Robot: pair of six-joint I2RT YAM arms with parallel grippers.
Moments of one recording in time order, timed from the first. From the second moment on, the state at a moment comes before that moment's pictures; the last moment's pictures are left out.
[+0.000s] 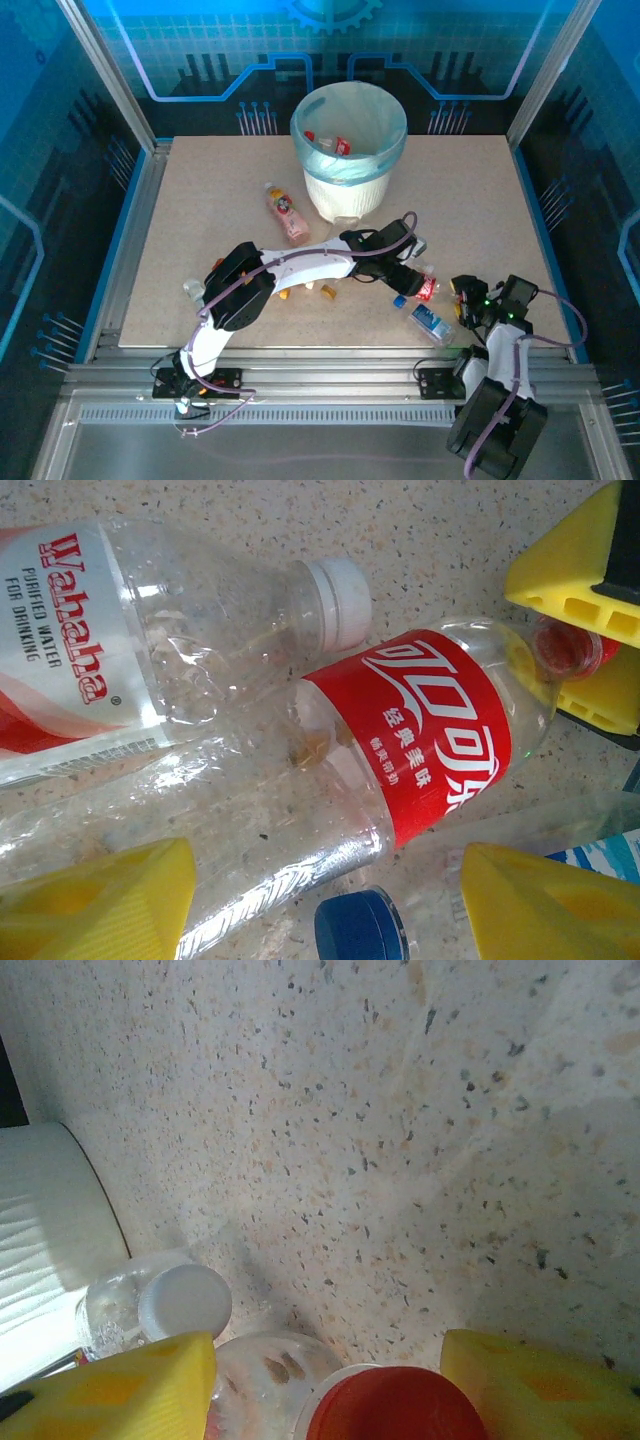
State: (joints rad) left arm -1.00 2.12 1.66 -0.48 0.17 -0.35; right arm -0.55 0.80 0.21 -0.40 -0.60 0.89
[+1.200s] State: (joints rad) left arm -1.00 1.53 1.56 -0.55 0.09 -0.29; right arm -0.41 0.55 0.53 -0.54 -0.50 0.93
